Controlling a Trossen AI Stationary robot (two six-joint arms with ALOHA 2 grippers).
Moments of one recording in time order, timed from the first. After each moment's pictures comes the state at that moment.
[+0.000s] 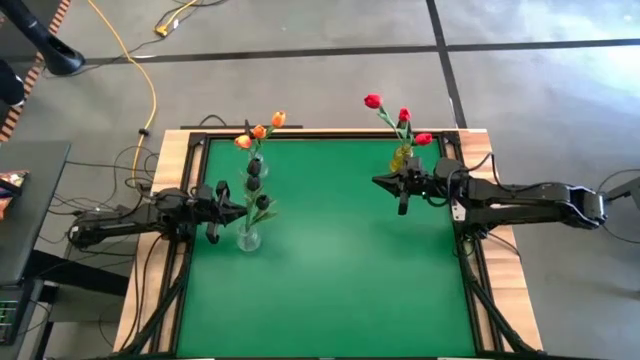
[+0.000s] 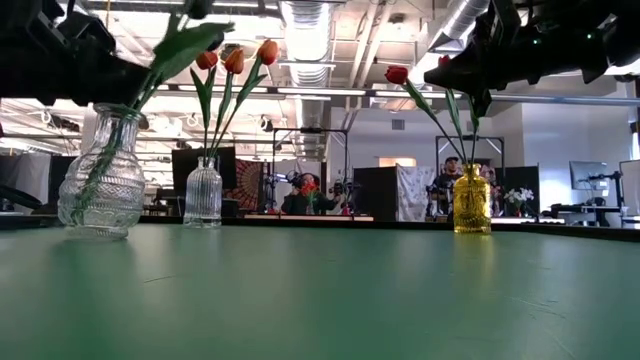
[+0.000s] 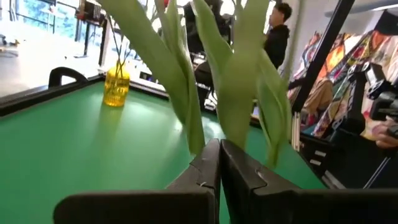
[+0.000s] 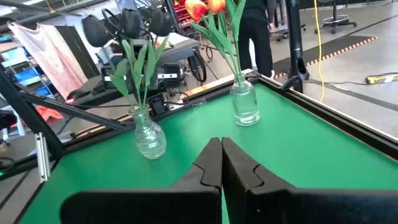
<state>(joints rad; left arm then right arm) 0.14 0.00 0.03 0.02 0.11 -0.32 -0.28 0.83 0.39 0.37 -0.08 0.29</state>
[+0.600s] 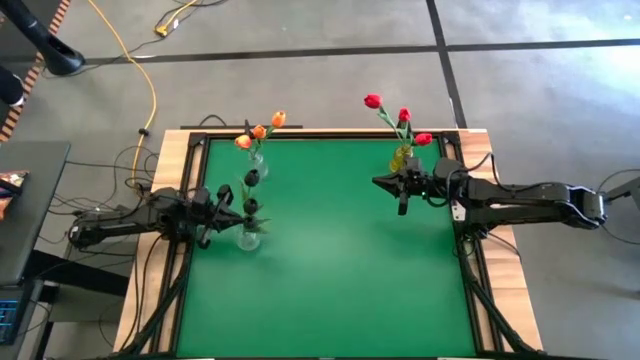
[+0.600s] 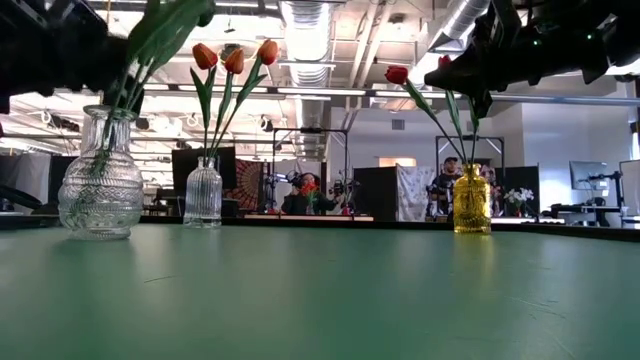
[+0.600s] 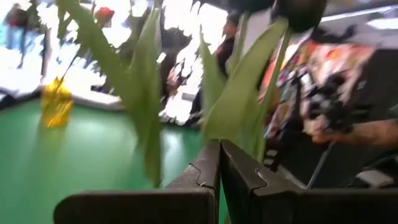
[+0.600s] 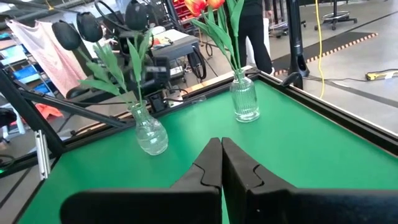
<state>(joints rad) 0.14 0.00 0.02 0.13 0.29 -0.34 -0.28 0.83 0.39 0.35 -0.08 0.29</state>
